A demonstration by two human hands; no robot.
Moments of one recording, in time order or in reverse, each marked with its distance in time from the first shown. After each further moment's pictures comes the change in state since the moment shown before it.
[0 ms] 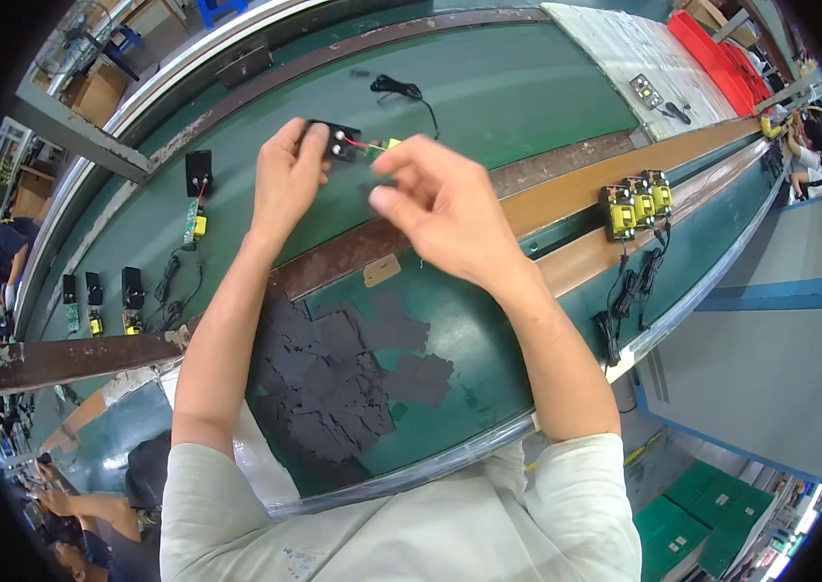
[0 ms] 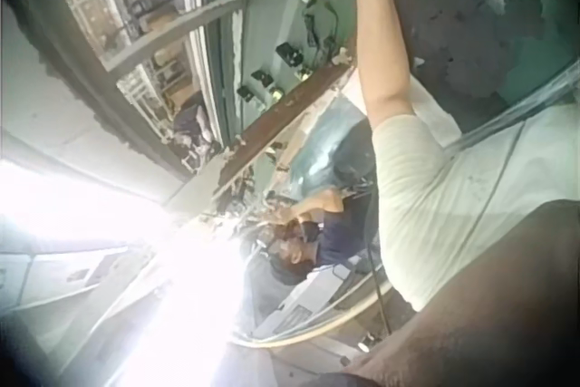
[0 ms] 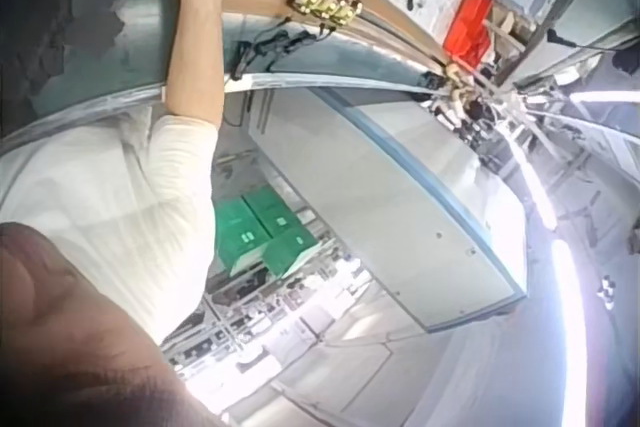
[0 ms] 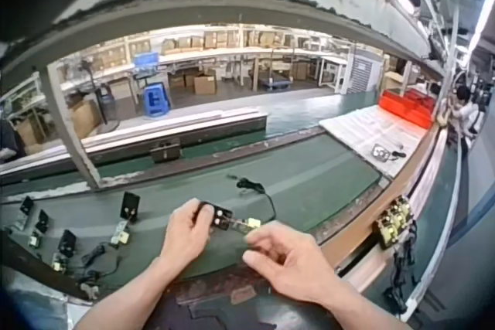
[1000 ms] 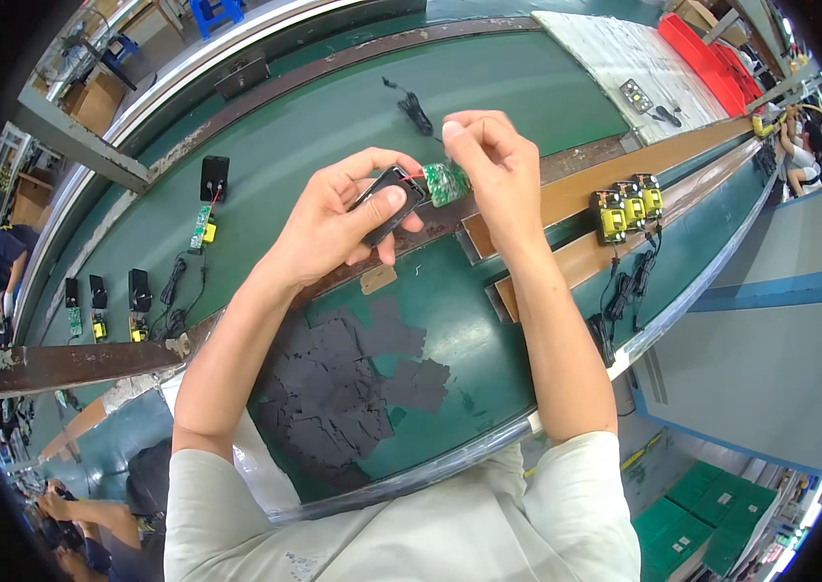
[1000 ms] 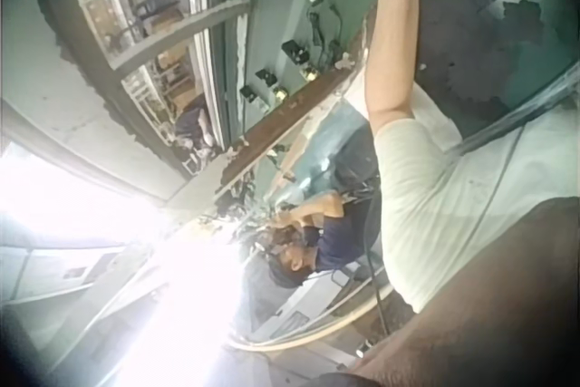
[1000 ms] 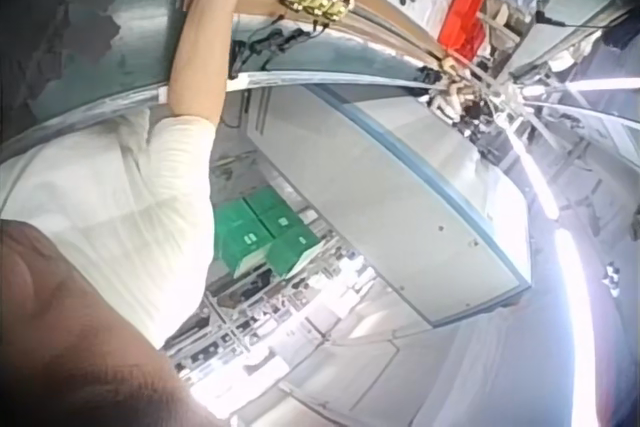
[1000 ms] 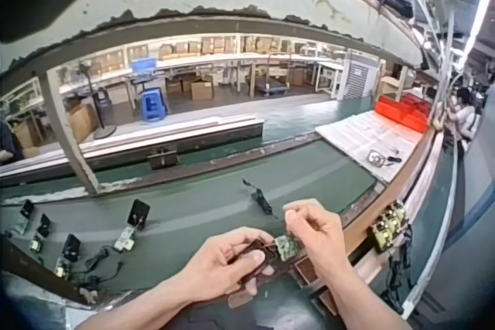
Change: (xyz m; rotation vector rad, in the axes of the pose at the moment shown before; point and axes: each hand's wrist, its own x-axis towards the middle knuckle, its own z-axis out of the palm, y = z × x) left_hand -0.054 0.089 -0.001 -0.718 -0.596 -0.136; right_hand 0.028 0.030 -0.037 -0.164 0.488 -0.338
